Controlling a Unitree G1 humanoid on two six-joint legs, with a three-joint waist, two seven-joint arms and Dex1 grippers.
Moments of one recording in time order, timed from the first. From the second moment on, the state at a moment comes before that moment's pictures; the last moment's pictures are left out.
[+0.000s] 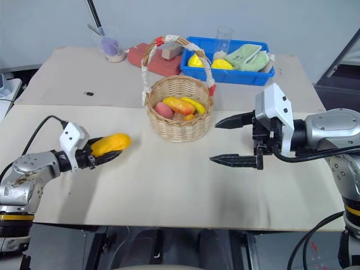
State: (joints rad) left arm -0.29 0.74 0.11 -0.13 -0.38 0.44 -0.91; right arm -0.49 -1.01 -0.16 -0.43 0.73 0.70 1.15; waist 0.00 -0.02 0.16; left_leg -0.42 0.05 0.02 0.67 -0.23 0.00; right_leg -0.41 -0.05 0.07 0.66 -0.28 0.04
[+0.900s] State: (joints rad) left arm -0.80 0.42 -0.14 0.15 -0.20 0.16 -0.86; right arm -0.22 -1.02 -0.33 -0.39 0.56 0.63 0.90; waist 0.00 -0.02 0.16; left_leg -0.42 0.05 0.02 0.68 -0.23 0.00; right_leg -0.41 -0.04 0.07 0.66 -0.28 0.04
